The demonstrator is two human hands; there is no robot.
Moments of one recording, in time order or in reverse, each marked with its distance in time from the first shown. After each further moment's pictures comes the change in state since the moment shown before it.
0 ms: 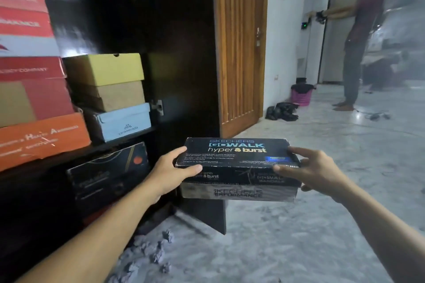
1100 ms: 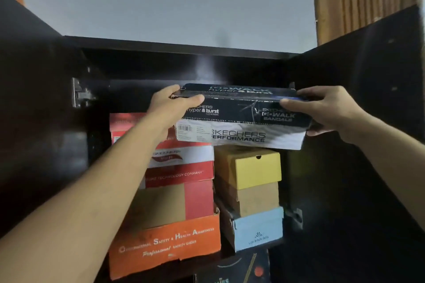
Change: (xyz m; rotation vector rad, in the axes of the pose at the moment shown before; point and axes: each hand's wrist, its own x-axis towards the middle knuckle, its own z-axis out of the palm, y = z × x) left_hand 0.051 0.229 -0.411 -0.040 0.801 0.226; right_hand 0.180 -0.459 0.122 0.323 -0.141 -0.584
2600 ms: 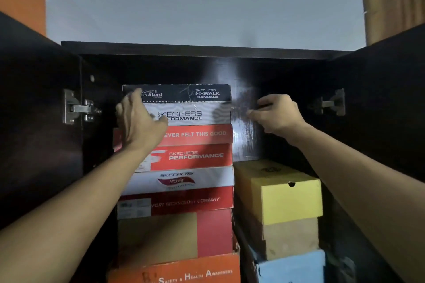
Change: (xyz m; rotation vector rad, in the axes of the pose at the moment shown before) left_hand 0.105 -0.055 -0.042 0.721 0.595 0.355; right_hand 0.153 -0.007 0.155 0.000 -0.036 -0.167
